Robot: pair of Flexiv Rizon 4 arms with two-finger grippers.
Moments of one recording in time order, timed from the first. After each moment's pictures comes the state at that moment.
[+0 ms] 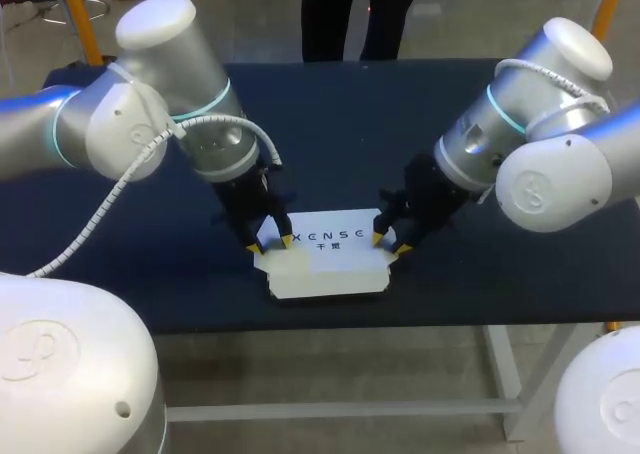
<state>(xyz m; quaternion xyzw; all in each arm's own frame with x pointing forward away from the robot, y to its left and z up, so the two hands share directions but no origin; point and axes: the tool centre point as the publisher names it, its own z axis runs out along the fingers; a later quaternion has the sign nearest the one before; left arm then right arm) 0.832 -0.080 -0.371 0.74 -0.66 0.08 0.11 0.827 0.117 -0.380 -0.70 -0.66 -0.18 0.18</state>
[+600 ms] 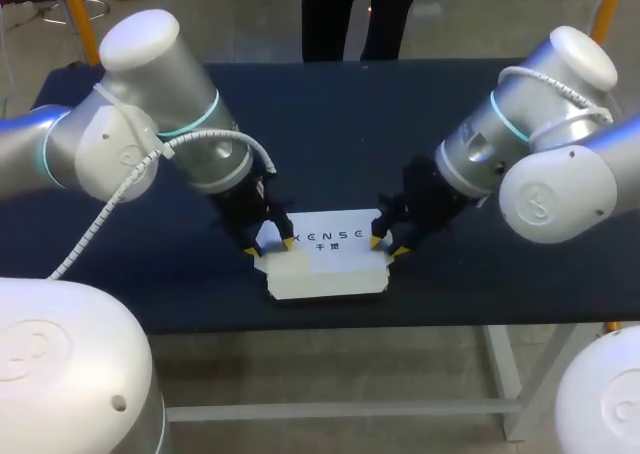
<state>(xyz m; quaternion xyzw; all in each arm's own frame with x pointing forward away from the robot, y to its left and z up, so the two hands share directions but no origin) 0.830 -0.080 -0.374 0.72 -0.68 0.12 0.10 0.823 0.121 -0.381 -0.68 -0.68 -0.20 0.18</state>
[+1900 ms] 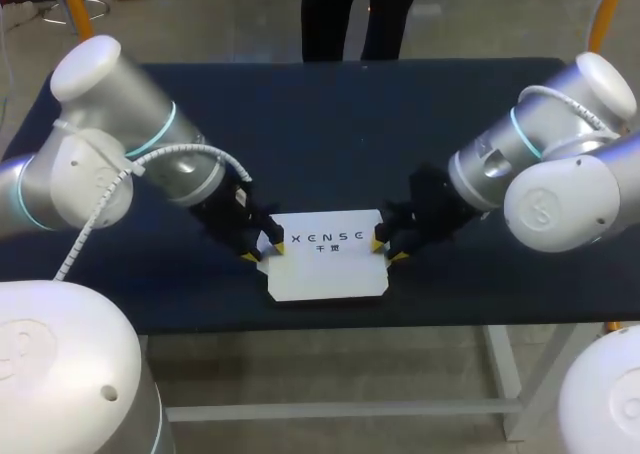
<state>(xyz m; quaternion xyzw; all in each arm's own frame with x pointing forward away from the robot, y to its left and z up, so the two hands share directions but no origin) 0.826 -0.075 -0.381 0.68 -0.69 0.18 0.15 0.822 0.121 -0.391 -0.67 -0.67 -0.24 0.21</state>
